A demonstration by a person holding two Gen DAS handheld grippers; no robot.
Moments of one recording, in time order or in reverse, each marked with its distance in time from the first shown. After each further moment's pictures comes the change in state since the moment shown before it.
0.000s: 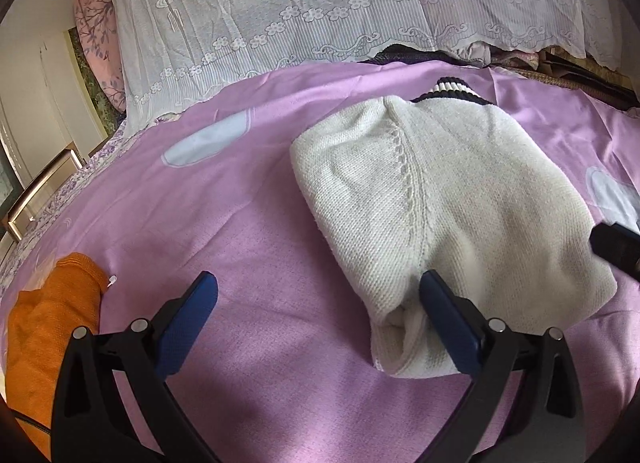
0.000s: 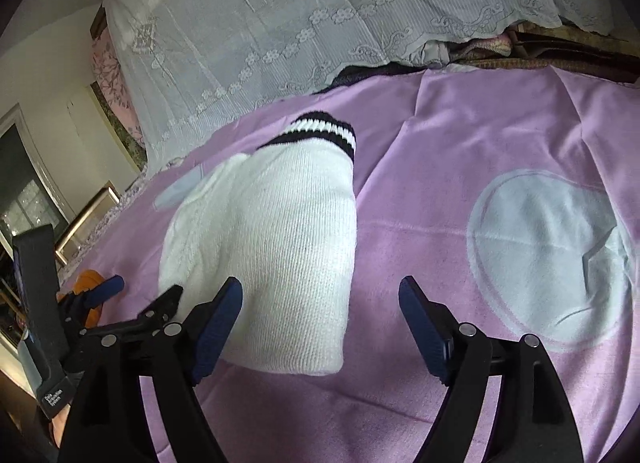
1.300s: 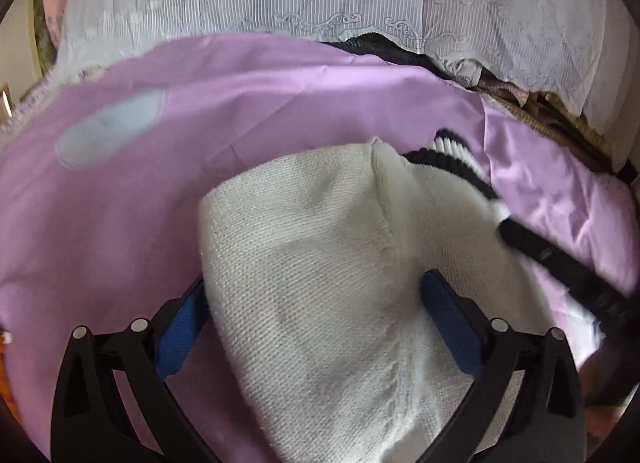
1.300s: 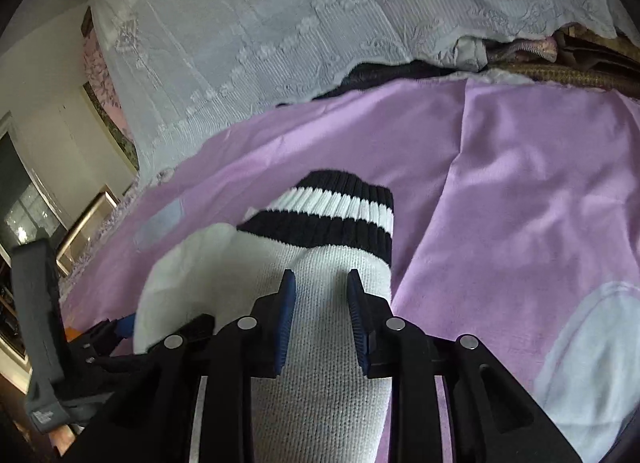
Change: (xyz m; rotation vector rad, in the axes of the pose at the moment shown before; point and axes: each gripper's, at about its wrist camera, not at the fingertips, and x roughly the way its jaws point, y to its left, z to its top) left arm 0.095 -0.001 0.077 -0.182 0.148 -0.333; right arm 0.108 0.002 0.086 -0.014 0.100 0.024
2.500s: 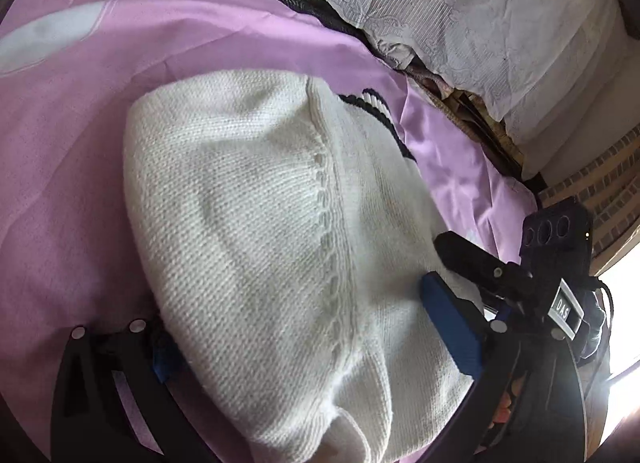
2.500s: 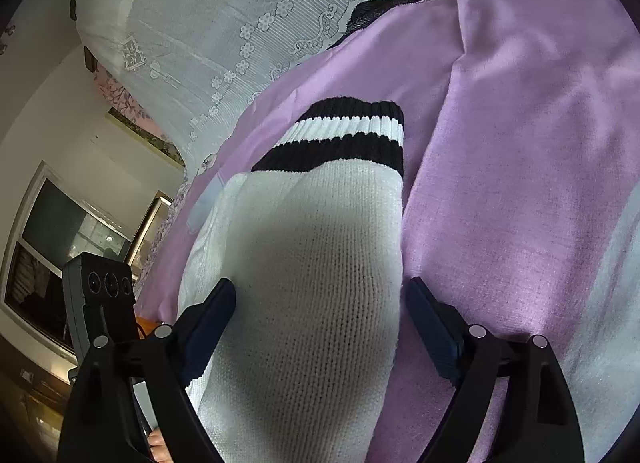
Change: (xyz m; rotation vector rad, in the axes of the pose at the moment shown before) left arm -0.001 0.010 -0.029 -0.093 0.136 -0.400; right arm 0.001 -0.030 -0.028 0.197 0.132 0.268
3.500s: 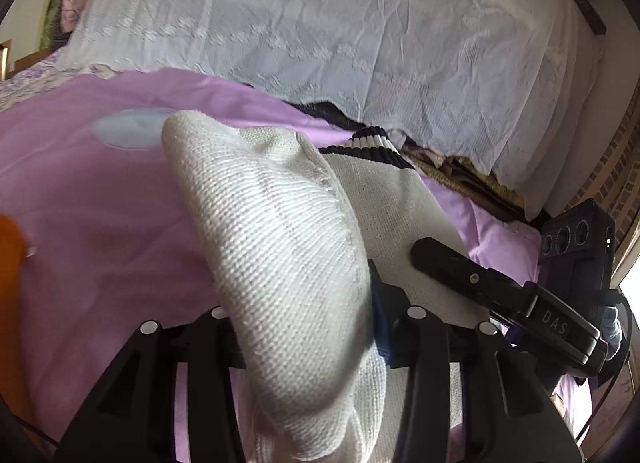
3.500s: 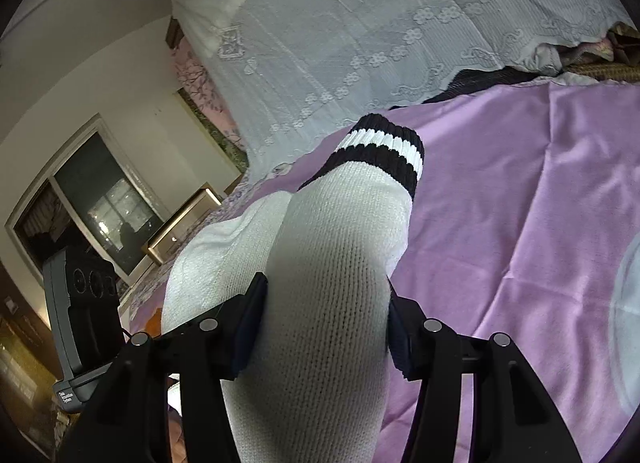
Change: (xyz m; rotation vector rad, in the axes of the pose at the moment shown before) left arm -0.141 -0.021 -0.066 0.047 -0.354 0.137; right arm -0.054 0.117 -0.043 -0.267 -0.131 0.117
